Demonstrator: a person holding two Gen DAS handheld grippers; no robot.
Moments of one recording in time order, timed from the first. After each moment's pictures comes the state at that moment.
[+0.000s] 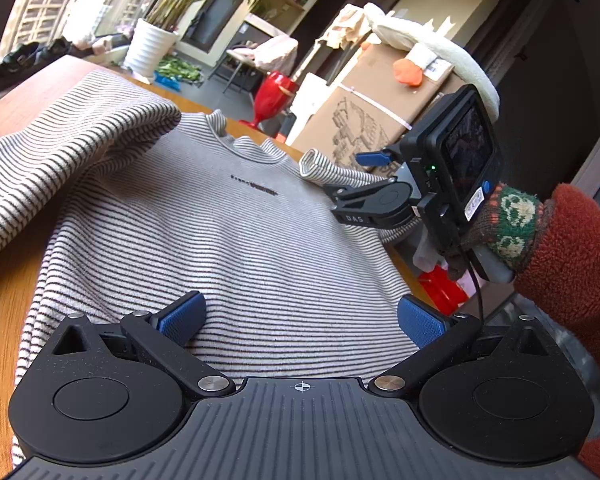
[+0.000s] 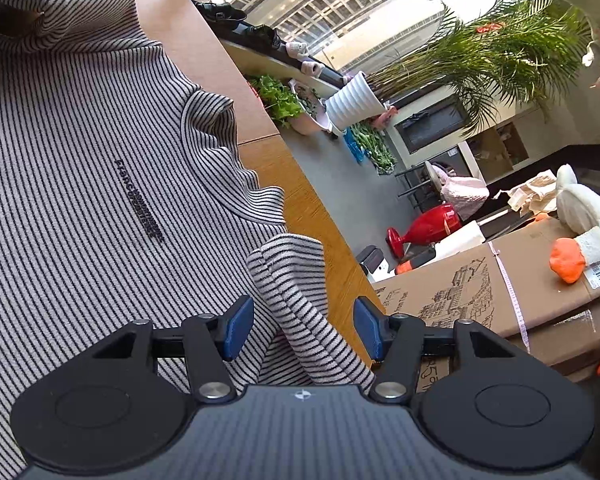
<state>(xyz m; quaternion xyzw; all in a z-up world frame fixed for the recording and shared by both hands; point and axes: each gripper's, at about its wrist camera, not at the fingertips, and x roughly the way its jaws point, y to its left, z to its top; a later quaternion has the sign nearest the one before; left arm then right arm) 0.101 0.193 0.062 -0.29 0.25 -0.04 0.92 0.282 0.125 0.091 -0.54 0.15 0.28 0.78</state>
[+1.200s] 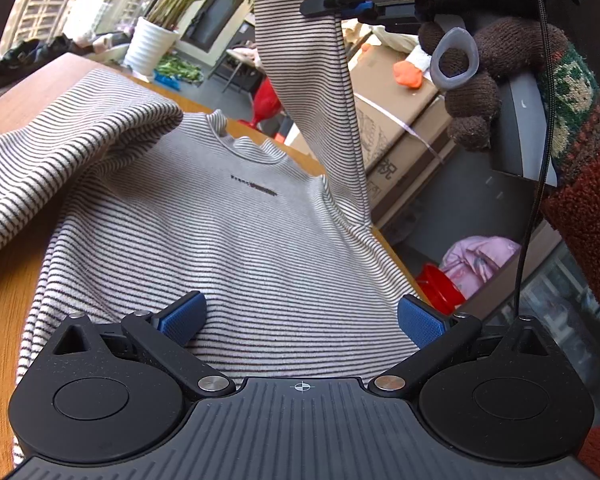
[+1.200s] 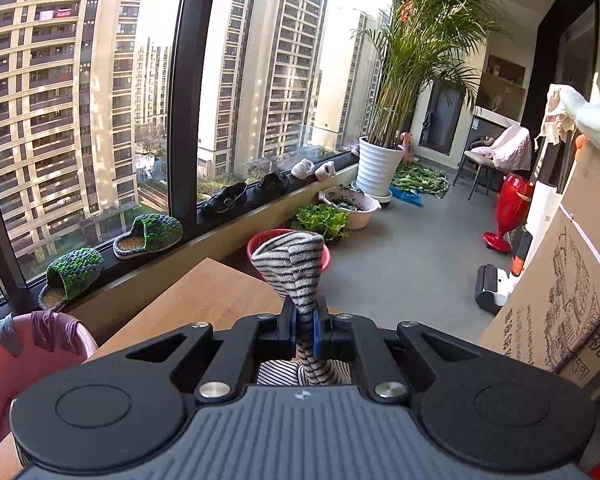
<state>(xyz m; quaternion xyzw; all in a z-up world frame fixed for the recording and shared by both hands) 0.097 0.196 0.063 -0.30 0.25 -0.04 0.92 0.264 0.163 0.233 -0.18 0.22 0.41 0.87</state>
